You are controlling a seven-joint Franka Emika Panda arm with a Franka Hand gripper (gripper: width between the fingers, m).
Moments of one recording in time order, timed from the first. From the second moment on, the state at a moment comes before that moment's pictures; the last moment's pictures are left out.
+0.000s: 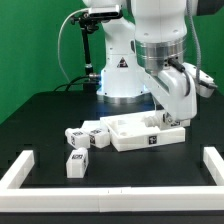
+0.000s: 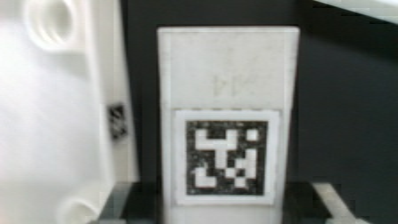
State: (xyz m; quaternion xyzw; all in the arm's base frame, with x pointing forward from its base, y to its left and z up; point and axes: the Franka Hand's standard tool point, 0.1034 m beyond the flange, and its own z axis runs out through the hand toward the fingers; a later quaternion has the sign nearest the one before) arm 0.491 0.069 0.085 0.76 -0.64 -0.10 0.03
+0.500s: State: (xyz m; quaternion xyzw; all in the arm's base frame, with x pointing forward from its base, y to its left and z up) arm 0.491 0.072 0.083 0.76 -0.64 -0.10 0.03
